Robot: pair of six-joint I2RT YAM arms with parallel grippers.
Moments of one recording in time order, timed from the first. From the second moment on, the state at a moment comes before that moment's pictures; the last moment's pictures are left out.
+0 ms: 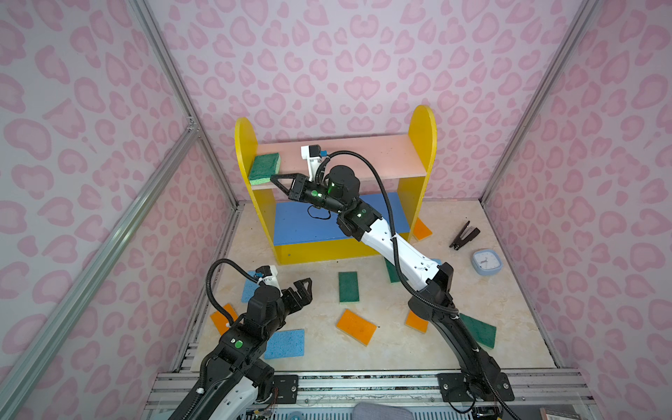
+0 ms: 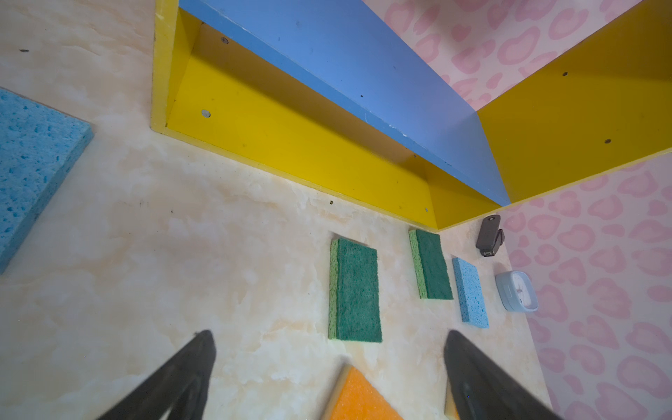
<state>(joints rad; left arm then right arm) -0.48 0.53 0.47 -0.43 -0.12 -0.81 0.84 2.44 2.69 -0.04 -0.39 0.93</state>
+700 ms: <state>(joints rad) -0.48 0.52 0.47 -0.43 -0.12 -0.81 0.85 2.45 2.69 -0.04 -0.36 0.89</state>
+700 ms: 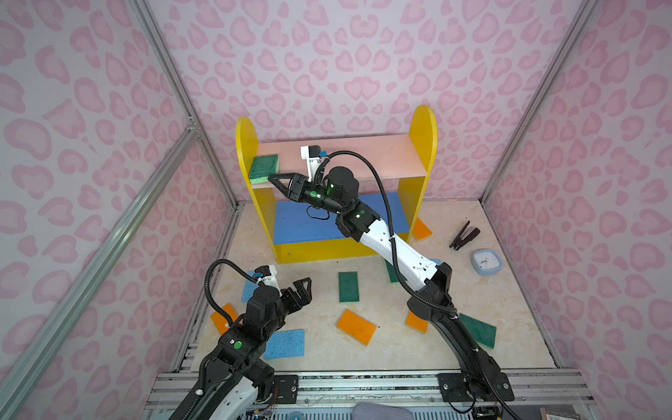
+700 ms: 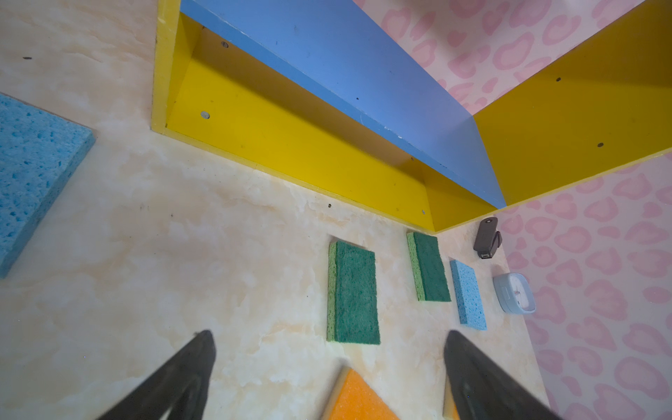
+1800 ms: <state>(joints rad) -0.48 0.51 0.48 -0.45 -0.12 -0.81 0.86 2.41 2.62 -0.08 -0.30 0.90</state>
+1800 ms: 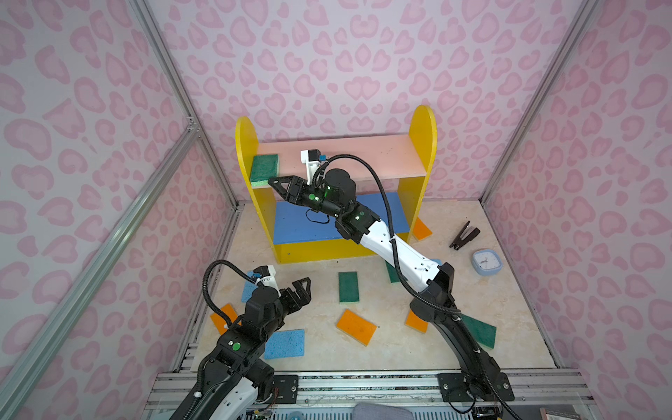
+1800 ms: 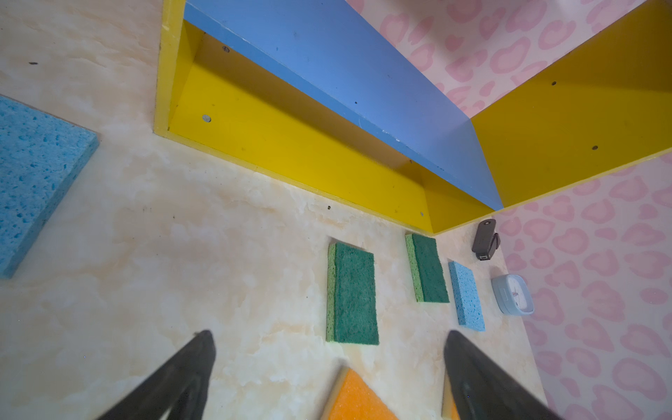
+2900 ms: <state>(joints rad) -0.48 0.52 0.47 -0.46 -0.11 -0.75 0.91 2.02 2.06 -0.11 -0.21 0.75</state>
